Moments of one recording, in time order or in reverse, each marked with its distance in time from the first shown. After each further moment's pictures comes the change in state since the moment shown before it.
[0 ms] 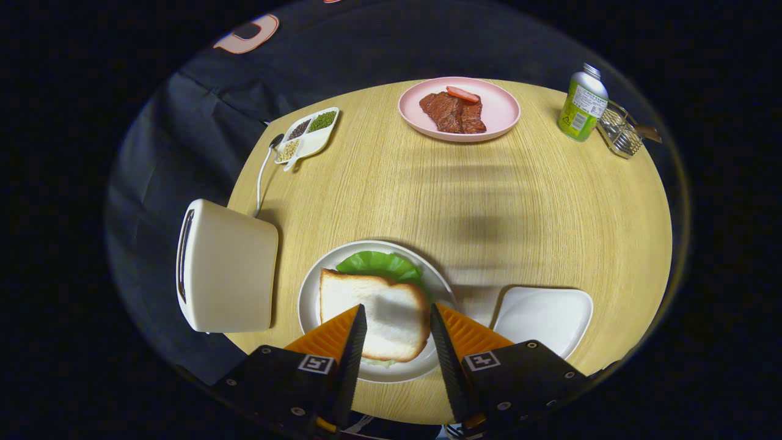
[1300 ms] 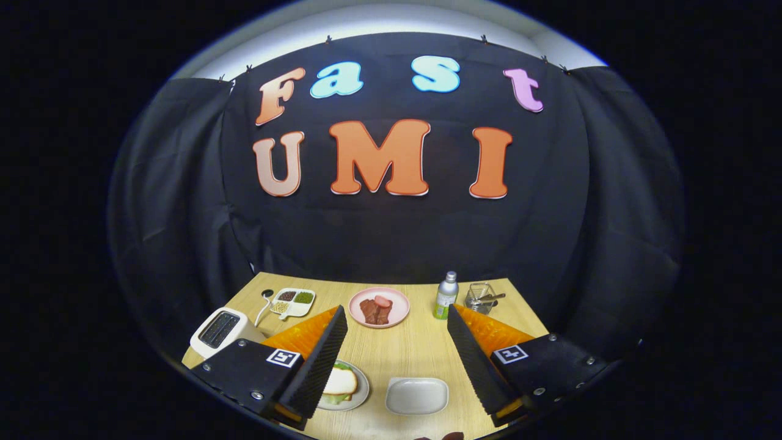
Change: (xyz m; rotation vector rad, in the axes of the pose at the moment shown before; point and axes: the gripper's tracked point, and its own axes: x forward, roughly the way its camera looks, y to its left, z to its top) arm -0.332 -0.035 0.063 -0.097 -1.003 -0.306
